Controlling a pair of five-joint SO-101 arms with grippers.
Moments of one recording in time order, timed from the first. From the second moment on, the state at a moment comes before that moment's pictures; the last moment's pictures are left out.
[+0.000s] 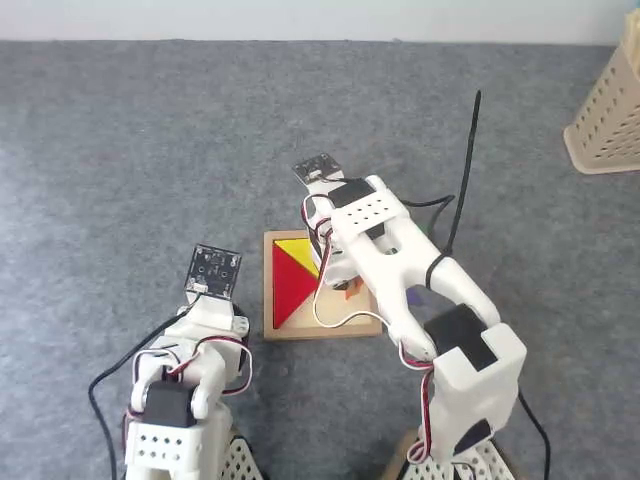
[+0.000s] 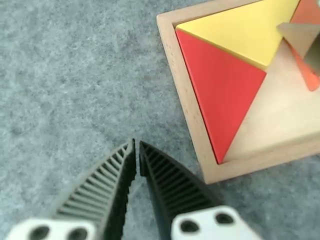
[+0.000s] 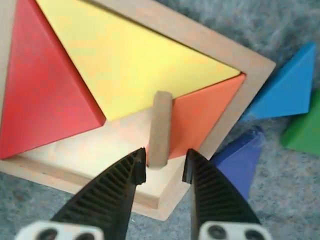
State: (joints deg) left arm 0.0 -103.4 97.6 72.0 -0.7; right arm -33.4 16.4 8.5 74.9 -1.6
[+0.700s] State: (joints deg) left arm 0.1 -103.4 97.6 72.0 -0.7; right arm -40.1 16.4 8.5 75.3 2.2
